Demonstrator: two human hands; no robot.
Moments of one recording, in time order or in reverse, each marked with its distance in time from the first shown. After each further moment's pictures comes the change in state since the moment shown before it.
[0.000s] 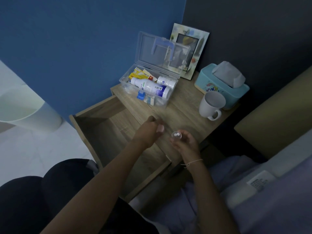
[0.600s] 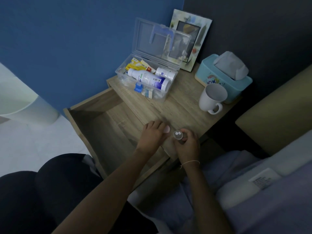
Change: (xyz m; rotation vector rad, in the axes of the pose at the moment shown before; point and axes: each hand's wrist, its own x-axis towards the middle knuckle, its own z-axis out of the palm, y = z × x) left_hand -0.010 -0.002 0.055 0.268 0.161 0.114; right_hand -0.006 0.021 -0.010 -0.760 0.221 -0.467
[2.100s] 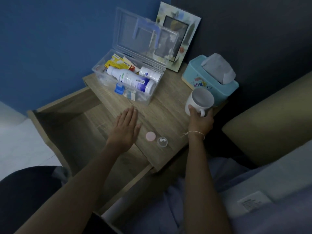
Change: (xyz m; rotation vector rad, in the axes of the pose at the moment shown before) left_hand 0.028 -0.056 0.013 -0.007 0.009 -0.069; right_hand 0.116 -0.023 -0.038 0.335 0.445 0.304
